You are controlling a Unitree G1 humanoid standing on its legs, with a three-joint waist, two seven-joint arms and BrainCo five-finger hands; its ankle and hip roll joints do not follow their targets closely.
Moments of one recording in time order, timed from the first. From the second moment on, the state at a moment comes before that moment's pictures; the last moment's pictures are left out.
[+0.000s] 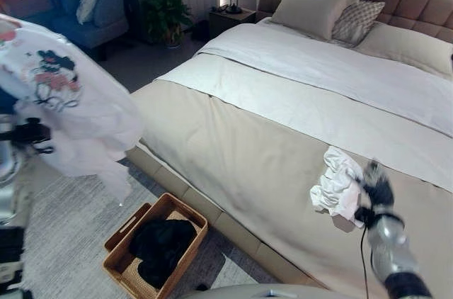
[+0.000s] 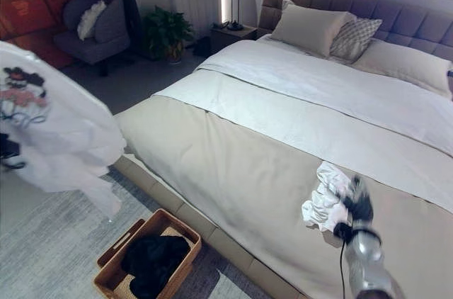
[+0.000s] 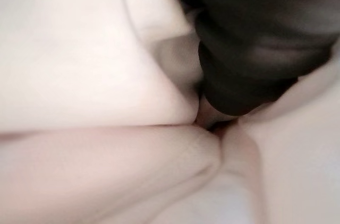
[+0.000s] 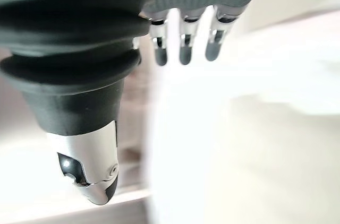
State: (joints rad) left arm -0.09 0.92 0.35 0.15 -0.47 -0.34 0.19; right arm 0.08 -0.36 -0.11 0.62 0.49 -0.20 -0.10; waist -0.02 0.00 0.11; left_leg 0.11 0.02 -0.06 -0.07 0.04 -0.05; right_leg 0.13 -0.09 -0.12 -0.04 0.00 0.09
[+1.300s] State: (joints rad) left arm -0.41 0.88 -0.02 0.64 -0.13 -0.31 0.43; right arm -0.15 -0.39 0.20 0.76 0.17 -0.26 -0.22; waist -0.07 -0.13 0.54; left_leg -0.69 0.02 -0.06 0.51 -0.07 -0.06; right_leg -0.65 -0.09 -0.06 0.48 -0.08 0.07
